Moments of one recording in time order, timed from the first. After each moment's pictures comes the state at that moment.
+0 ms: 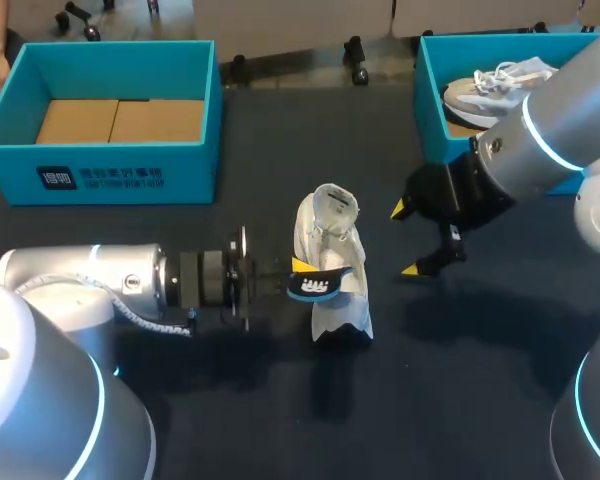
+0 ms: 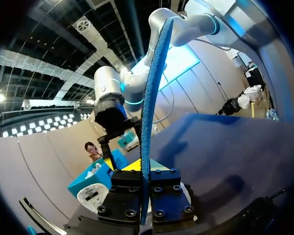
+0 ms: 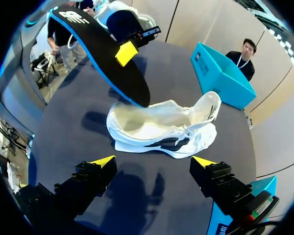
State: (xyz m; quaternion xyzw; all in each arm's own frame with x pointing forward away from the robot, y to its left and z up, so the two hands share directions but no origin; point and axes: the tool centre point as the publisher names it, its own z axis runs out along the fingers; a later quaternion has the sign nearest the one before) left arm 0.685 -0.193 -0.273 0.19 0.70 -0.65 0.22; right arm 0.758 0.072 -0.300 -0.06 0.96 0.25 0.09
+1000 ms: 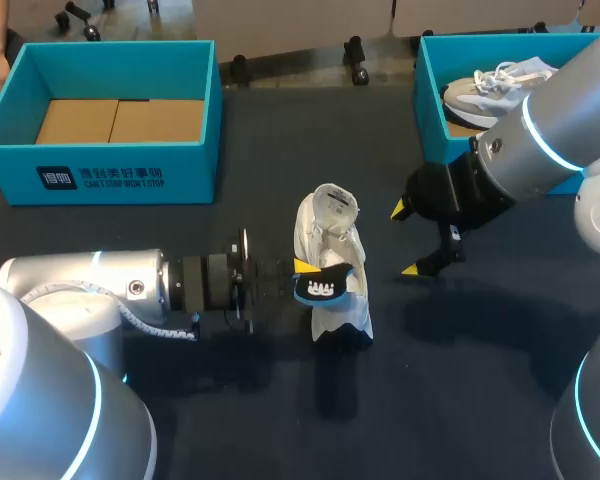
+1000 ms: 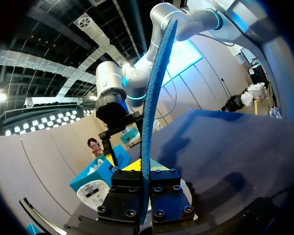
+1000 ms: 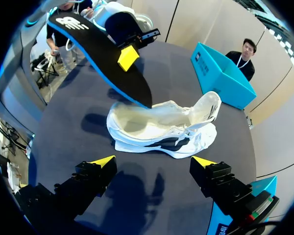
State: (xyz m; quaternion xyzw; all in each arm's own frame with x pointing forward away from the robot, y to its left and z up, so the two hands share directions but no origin) left arm 0.687 -0.195 -0.276 0.17 0.71 -0.65 0.23; right arm 0.758 0.073 -0.300 -0.06 0.96 0.25 0.09
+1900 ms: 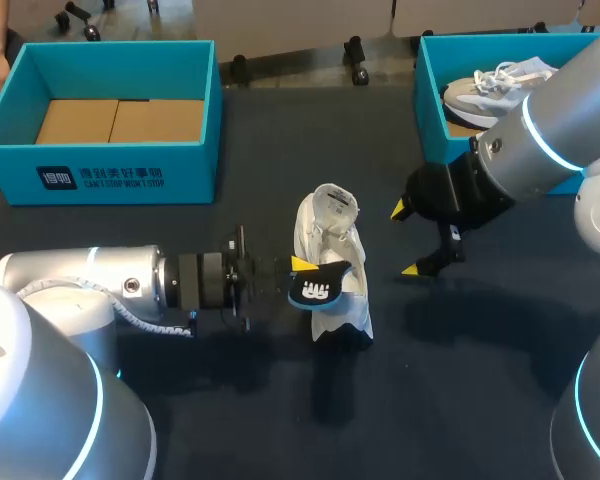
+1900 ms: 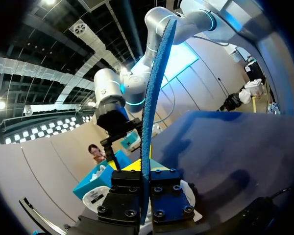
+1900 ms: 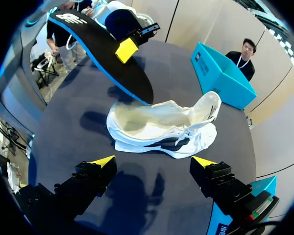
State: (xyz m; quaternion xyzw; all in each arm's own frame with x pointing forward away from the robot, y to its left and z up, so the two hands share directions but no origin) left arm 0.687 -0.193 -0.269 0.20 0.70 -0.65 0.24; right arm 0.758 0.073 -0.300 -0.06 0.96 0.25 0.09
